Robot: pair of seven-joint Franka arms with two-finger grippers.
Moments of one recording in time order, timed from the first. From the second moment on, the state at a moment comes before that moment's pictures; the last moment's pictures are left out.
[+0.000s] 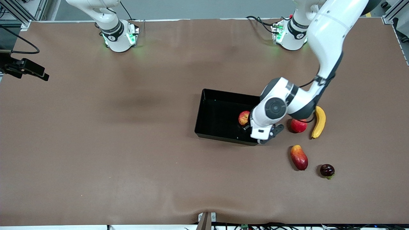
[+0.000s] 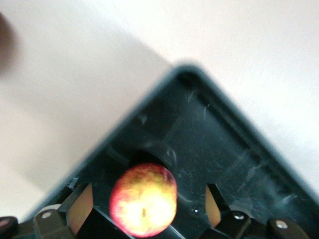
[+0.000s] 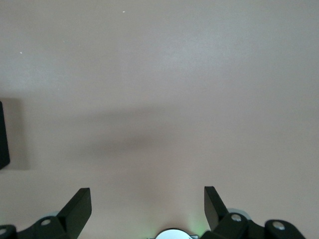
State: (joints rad) left arm -0.06 0.57 -0.47 -1.67 0.20 2.07 -1.19; right arm -0.05 -0.03 -0.02 -1.55 0.03 1.44 0.04
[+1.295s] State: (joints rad) left arm 0.53 0.53 -0.45 -1.93 0.31 2.17 -0.27; right arm -0.03 -0.02 0.01 -1.55 0.03 1.44 0.00
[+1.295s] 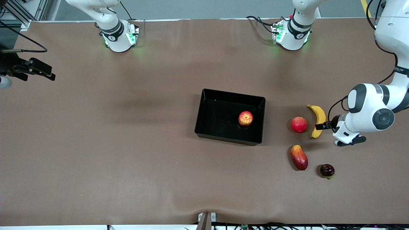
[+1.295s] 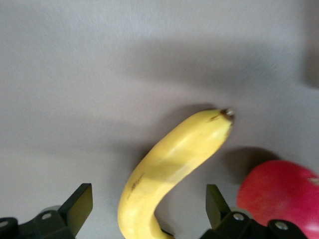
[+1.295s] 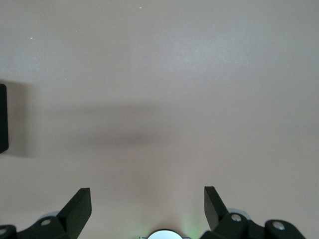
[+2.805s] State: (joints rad) left arm 0.58 0.37 -0.51 -2.04 0.37 2.17 -0.14; right arm -0.02 -0.02 0.01 -1.55 0.03 1.44 -0.01
